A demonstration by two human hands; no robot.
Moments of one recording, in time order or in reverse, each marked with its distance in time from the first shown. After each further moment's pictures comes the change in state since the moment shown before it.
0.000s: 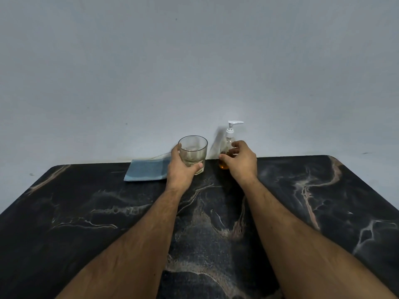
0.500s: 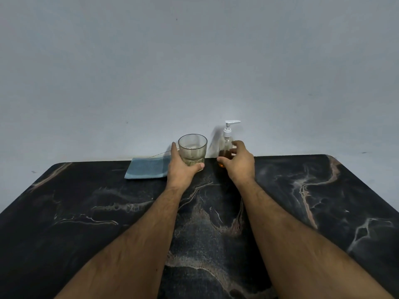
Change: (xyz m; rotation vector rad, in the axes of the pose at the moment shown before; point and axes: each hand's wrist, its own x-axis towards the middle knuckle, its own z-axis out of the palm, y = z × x) left_hand -0.009 0.009 -0.003 0.076 -0.008 -0.041; right_hand -0.009 0.002 0.004 -0.037 0.017 -0.001
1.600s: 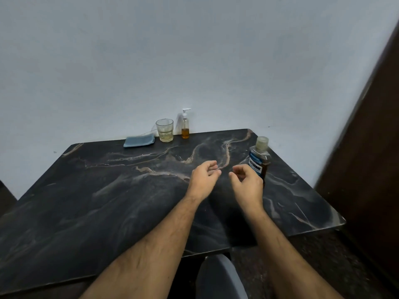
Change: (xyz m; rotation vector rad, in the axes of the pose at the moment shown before) left_hand -0.351 0.098 0.008 -0.090 -0.378 0.158; right_hand -0.334 0.018 -0.234 0.084 0.242 -0.037
